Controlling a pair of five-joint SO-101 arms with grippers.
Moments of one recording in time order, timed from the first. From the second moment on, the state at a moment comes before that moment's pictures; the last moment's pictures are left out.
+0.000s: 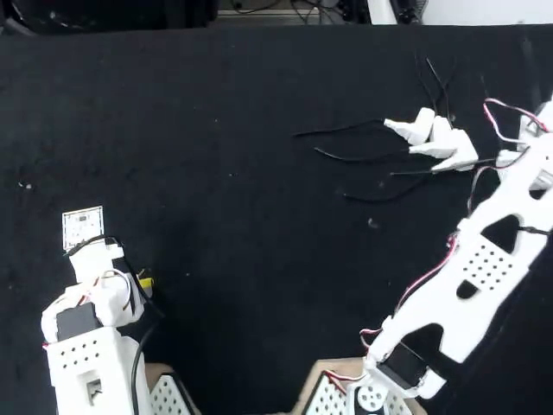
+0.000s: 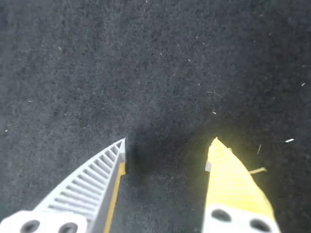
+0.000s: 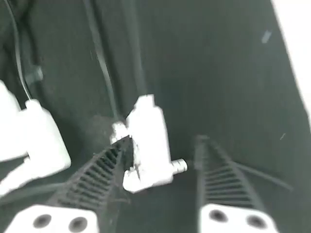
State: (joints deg) left arm -24.4 -80.0 88.7 61.5 -9.8; right arm 39.3 59.6 -80.9 75.8 29.1
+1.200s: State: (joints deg) left arm -24.4 -86.8 85.8 65.6 -9.8; right arm 35.8 32.6 -70.9 99.5 12.8
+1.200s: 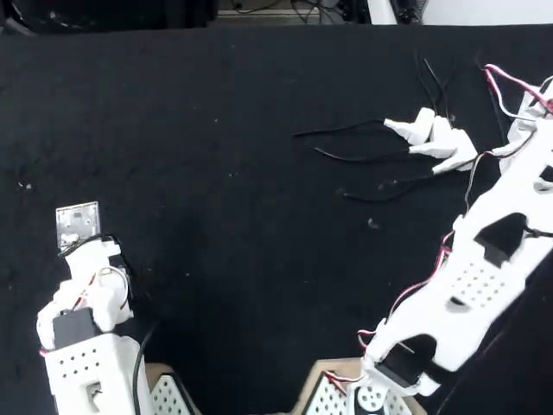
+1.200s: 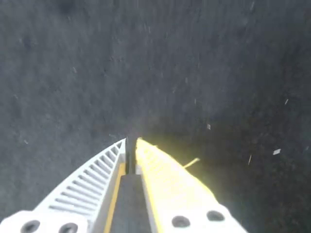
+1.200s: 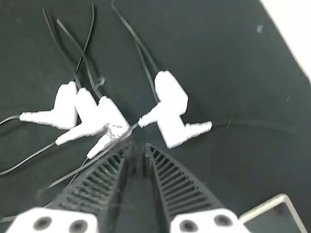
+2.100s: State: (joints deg) left arm -23.7 -104.6 90.9 71.6 -8.6; right arm 15.6 -38.6 44.4 59.9 19.6
